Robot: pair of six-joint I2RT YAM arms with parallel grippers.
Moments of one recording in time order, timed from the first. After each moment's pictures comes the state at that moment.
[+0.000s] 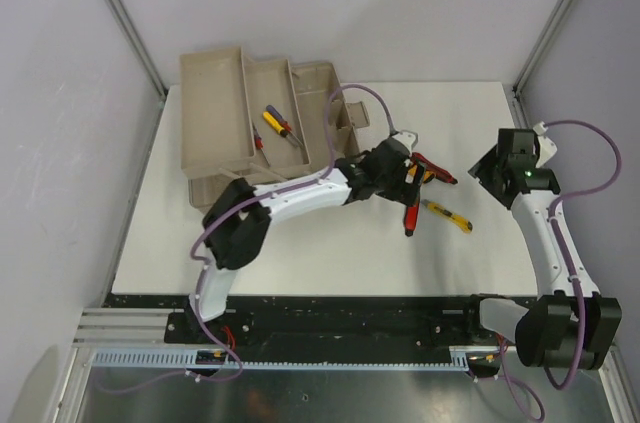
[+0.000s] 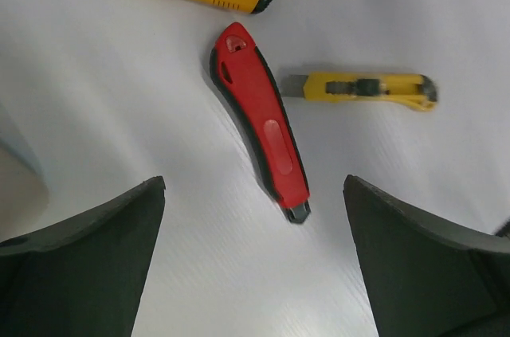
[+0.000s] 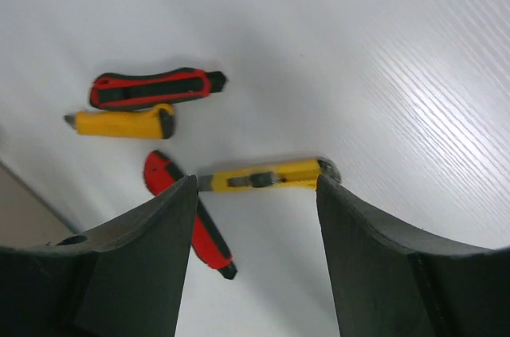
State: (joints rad) left arm -0.98 2.02 1.64 -0.32 -0.07 -0.46; right arm -0.02 1.16 1.04 -0.70 0.28 0.70
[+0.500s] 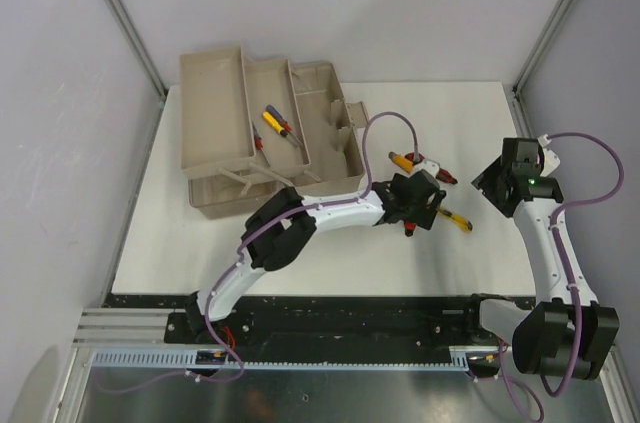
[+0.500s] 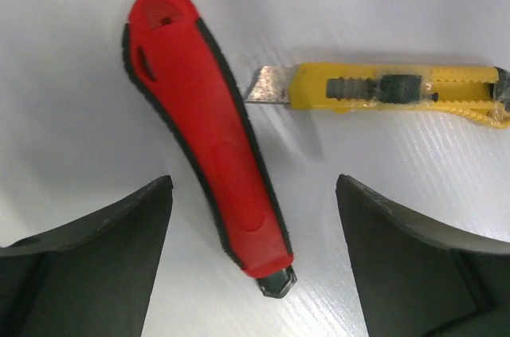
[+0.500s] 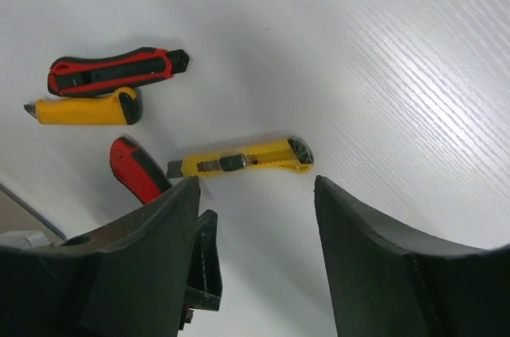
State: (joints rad) left arm -1.08 2.32 1.81 -0.32 -0.22 -0.50; right arm -0.09 1.11 0.96 -0.75 0.24 0.70
